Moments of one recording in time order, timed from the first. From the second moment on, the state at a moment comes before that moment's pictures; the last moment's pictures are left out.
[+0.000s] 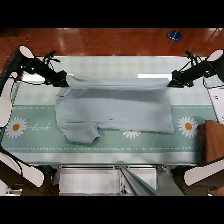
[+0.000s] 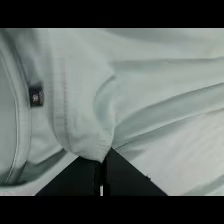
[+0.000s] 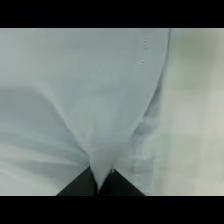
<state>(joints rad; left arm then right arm) 0.10 -1.88 1.67 1.11 -1.42 -1.34 -0.23 -1.80 1.58 -1.11 1.35 1.37</state>
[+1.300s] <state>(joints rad) 0.51 -1.05 0.46 0.92 -1.18 -1.36 -0.54 -0.97 0.51 -0.85 1.09 1.24</state>
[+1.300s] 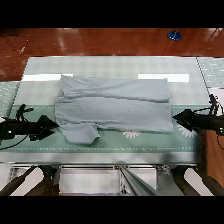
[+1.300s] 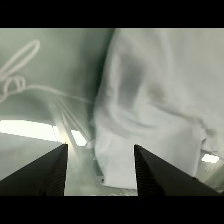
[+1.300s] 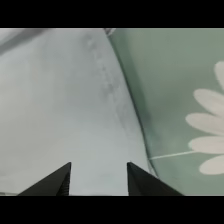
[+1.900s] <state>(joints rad) 0.18 -1.10 0.37 0.71 -0.99 -1.36 -0.66 -0.96 0.50 -0.87 1.13 1.27</state>
